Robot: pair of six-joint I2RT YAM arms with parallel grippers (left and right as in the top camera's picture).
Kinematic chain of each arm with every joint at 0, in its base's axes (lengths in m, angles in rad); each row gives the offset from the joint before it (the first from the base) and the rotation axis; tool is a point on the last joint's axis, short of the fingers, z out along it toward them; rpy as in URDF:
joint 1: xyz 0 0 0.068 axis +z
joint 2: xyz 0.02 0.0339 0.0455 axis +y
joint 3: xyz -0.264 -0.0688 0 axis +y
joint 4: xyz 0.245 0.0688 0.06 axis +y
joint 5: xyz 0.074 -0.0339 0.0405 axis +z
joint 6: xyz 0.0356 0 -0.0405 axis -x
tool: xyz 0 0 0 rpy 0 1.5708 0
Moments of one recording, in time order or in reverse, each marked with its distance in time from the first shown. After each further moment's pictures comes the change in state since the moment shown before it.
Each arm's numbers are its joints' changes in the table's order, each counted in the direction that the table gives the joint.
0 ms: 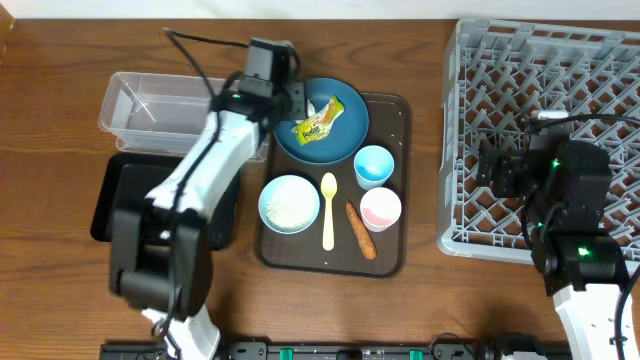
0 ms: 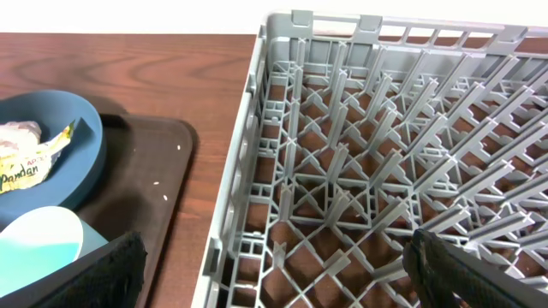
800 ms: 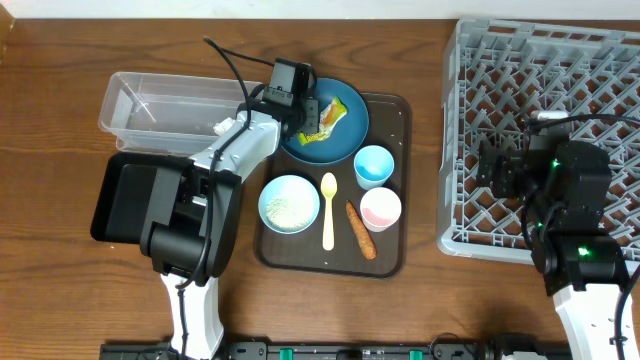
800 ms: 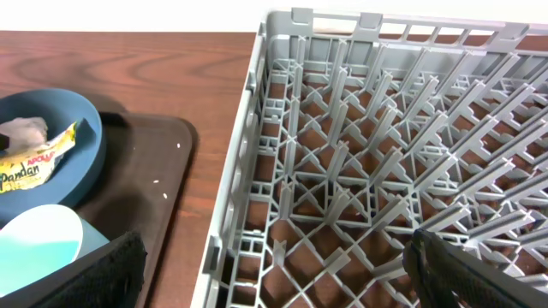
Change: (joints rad) left arm -0.023 0.179 0.000 -0.102 0.008 -0.028; right arm 0.000 0.000 0.000 0.005 0.000 0.000
